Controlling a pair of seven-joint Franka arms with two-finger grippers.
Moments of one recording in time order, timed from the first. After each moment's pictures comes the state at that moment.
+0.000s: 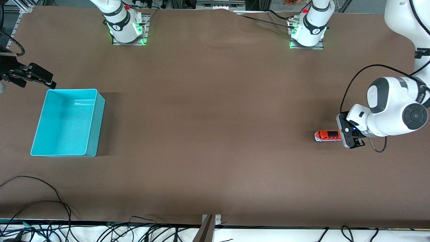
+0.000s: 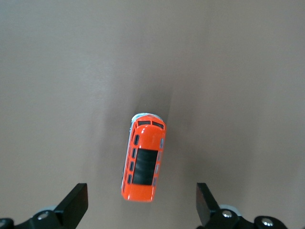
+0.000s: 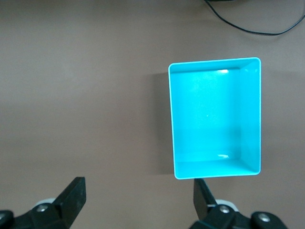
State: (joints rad) left arm 0.12 0.44 -0.09 -1.76 0.03 2.05 1.39; right arm -0.01 0.06 0.02 -1.50 0.02 1.58 0.06
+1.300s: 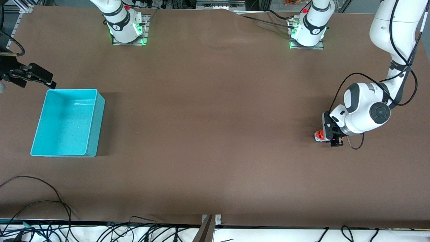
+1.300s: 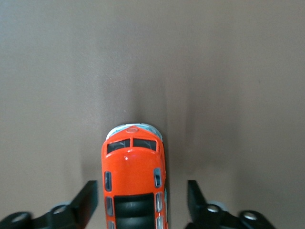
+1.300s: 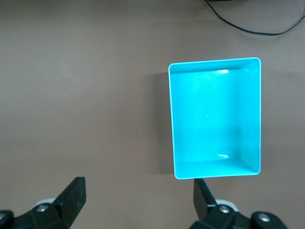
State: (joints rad) left arm 0.13 0.52 -0.09 -1.98 0.06 2.44 1.59; right arm -0.01 0.06 0.02 -1.50 0.02 1.58 0.06
